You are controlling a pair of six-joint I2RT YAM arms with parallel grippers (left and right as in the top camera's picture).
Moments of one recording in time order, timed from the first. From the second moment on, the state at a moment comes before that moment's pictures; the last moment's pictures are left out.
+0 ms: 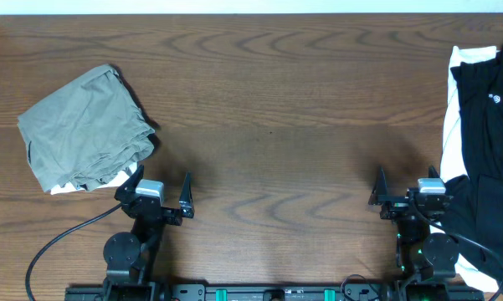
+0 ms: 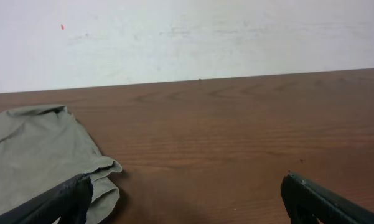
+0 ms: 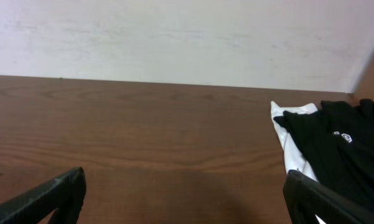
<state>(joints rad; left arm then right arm) -0.07 0.01 0.03 -0.12 0.13 -0.01 0.01 0.01 0.01 -0.07 0.04 -0.01</state>
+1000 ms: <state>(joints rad) -0.07 0.01 0.03 -0.11 0.13 -0.02 0.01 0.01 0.01 -0.03 0.05 -0.01</state>
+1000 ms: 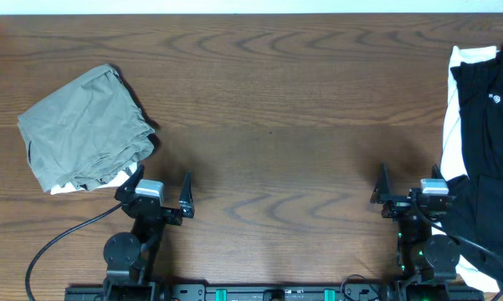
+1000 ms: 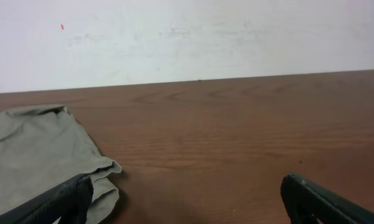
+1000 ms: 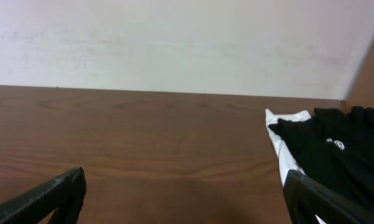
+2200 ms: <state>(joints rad) -0.07 0.96 0.81 -0.62 0.17 -0.20 -0.02 0.86 0.76 -0.62 0.20 0.14</state>
